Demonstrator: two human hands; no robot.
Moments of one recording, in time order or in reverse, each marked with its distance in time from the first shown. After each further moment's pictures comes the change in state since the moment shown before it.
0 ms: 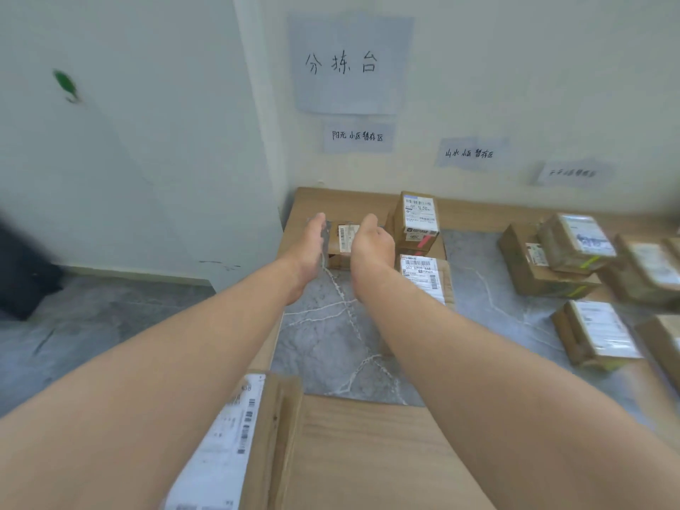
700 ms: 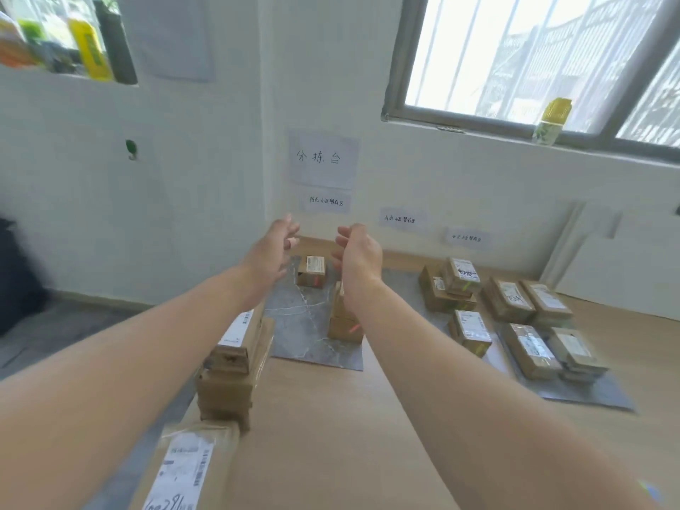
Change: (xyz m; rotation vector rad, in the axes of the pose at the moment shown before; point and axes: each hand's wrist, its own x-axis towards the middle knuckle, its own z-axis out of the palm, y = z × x) left_hand -0.333 0.011 0.006 -0.024 0.004 0.335; right_hand -0.294 -0.036 -0.178 0.097 -0.187 -0.296
